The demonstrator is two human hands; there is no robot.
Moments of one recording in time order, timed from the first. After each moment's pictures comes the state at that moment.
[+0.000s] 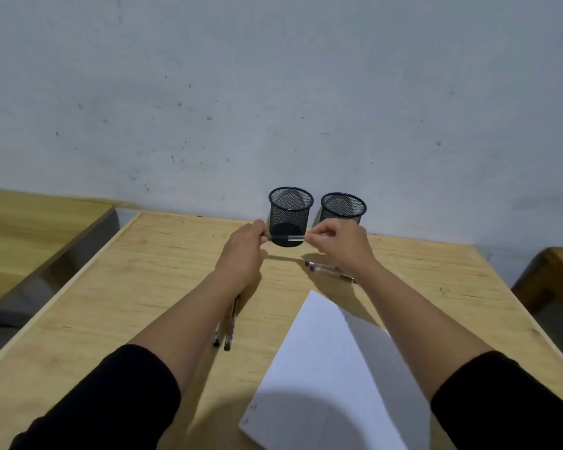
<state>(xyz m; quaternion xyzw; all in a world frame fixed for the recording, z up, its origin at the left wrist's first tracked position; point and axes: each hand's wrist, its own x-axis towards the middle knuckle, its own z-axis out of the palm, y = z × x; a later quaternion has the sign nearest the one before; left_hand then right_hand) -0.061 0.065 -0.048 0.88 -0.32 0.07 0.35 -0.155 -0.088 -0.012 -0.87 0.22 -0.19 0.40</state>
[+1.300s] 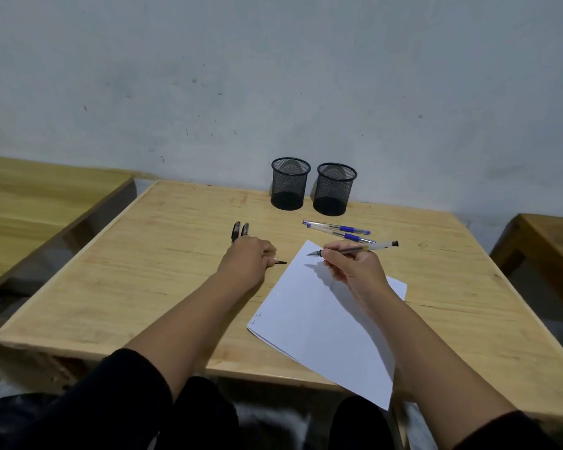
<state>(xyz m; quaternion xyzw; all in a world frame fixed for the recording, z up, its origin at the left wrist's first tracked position) -0.153 0.115 -0.071 0.91 -0.31 -0.05 0.28 -0.283 -0.036 -0.051 -0.67 0.24 -0.19 0.68</state>
